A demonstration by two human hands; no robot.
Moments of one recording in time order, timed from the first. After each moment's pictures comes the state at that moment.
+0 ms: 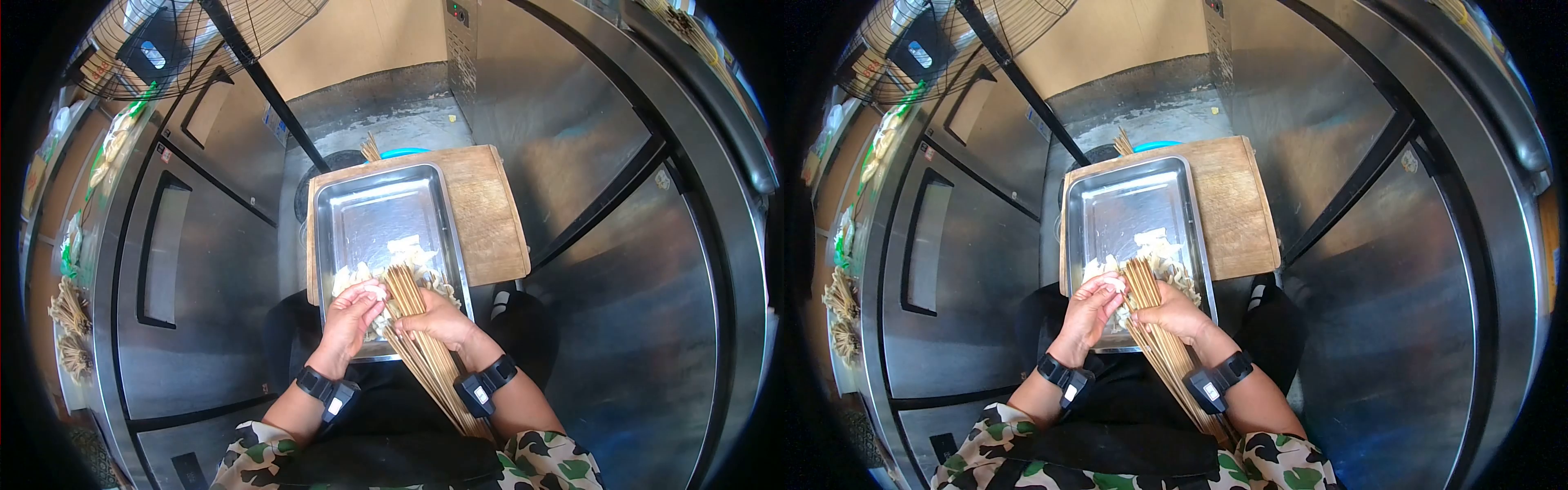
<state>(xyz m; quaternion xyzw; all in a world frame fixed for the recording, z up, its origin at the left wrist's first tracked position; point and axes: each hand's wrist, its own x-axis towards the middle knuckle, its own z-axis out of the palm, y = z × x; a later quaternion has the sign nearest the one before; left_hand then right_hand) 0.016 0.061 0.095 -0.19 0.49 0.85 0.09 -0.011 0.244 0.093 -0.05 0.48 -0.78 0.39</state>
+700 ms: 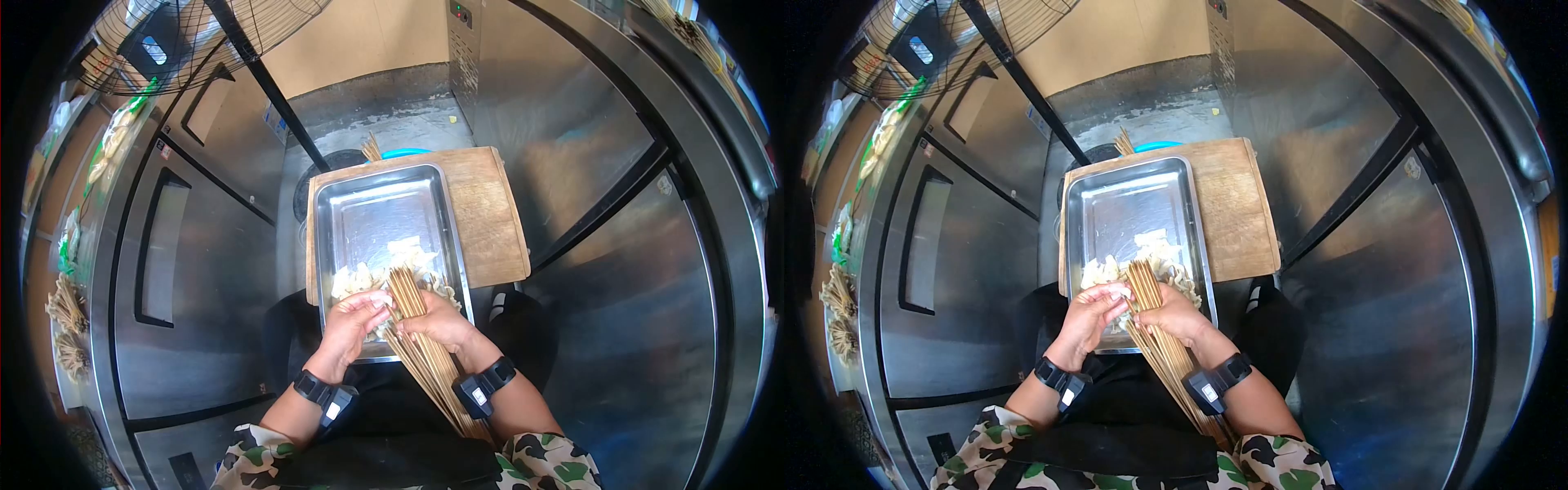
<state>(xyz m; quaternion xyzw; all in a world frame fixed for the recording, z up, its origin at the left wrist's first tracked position) 0.022 0.062 0.099 -0.19 0.52 0.82 0.14 -0.010 0.243 0.091 -0.03 0.49 -0.78 0.39</state>
